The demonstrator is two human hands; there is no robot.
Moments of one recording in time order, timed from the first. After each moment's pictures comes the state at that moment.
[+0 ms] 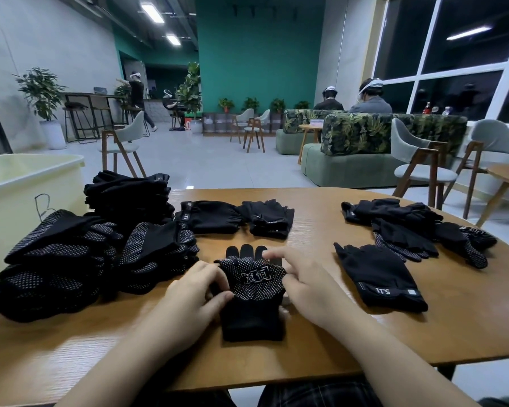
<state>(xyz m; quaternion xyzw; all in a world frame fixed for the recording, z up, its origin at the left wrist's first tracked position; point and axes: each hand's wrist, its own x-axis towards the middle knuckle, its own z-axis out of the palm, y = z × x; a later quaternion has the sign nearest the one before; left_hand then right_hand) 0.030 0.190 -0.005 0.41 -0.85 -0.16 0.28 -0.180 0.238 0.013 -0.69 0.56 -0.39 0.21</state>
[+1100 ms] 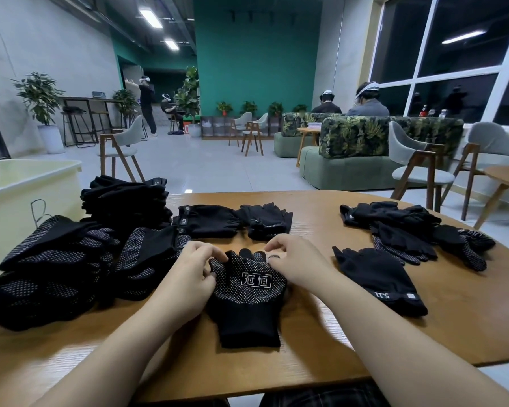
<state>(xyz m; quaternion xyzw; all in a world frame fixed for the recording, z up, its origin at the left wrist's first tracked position) 0.017 0.162 0.010 0.45 -0.81 -0.17 0.32 -0.191 0.178 0.022 -0.66 0.67 -0.31 0.14</state>
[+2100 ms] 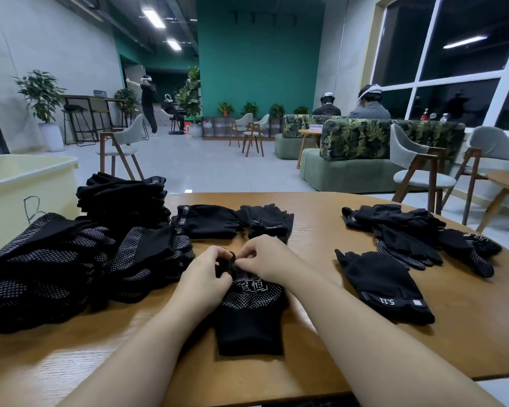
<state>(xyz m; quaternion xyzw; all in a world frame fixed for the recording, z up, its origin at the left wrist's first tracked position) -0.012 0.144 -0.006 0.52 -0.75 -0.22 0.34 -0.158 0.145 0.023 -0.70 0.65 -0.24 0.16</state>
